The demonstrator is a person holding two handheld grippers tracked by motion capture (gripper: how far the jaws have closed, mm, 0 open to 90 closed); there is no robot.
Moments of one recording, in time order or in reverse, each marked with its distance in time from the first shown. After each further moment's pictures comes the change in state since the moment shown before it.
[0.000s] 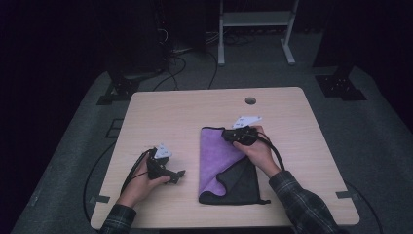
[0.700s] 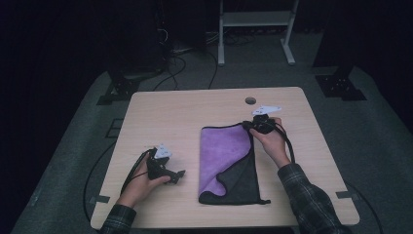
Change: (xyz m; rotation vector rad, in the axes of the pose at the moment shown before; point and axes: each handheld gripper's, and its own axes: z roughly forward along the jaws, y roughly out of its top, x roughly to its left) left arm 0.000 0.000 0.000 0.001 0.000 0.000; right arm -0.062 -0.016 -0.014 -0.001 -0.159 0.151
